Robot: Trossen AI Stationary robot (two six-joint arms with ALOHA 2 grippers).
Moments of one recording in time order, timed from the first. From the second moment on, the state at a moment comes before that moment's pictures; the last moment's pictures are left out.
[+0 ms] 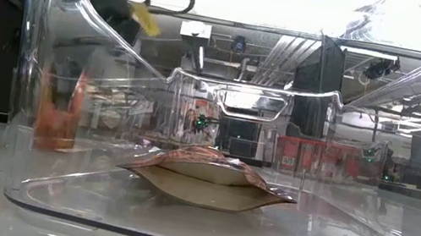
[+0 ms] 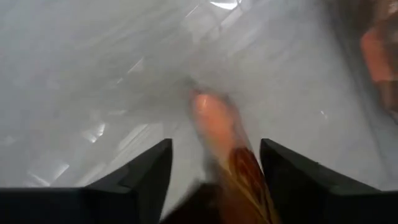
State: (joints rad) left arm -0.31 1.64 1.02 -0.76 0.01 -1.15; right arm 0.56 1.79 2.01 -1.57 0.65 1.10
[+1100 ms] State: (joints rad) left arm -0.19 1.51 1.30 -0.73 0.28 0.10; right arm 0.54 1.79 2.01 -1.57 0.68 1.15
